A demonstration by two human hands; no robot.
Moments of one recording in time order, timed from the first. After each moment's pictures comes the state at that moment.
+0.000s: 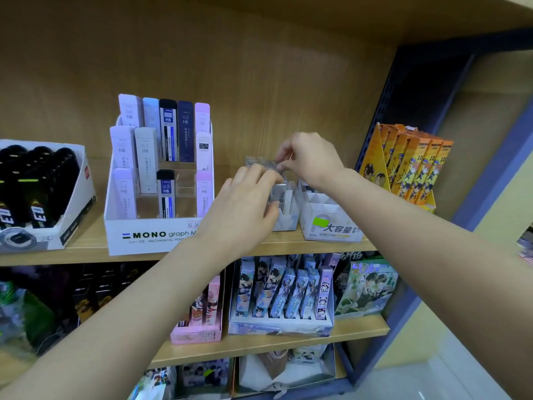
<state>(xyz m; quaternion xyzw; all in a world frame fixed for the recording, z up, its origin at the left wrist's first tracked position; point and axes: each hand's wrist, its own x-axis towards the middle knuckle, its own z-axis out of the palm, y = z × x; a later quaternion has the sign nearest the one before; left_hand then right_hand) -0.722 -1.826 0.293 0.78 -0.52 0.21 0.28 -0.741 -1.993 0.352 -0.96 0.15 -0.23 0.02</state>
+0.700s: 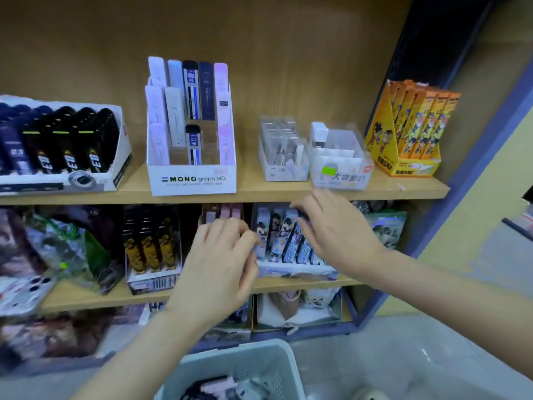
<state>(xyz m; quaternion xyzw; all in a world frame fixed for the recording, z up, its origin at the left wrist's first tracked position) -0.788 -1.718 0.207 0.75 -0.53 0.30 0.25 -0.878 -1.911 0.243 -0.94 -0.02 -0.31 -0.14</state>
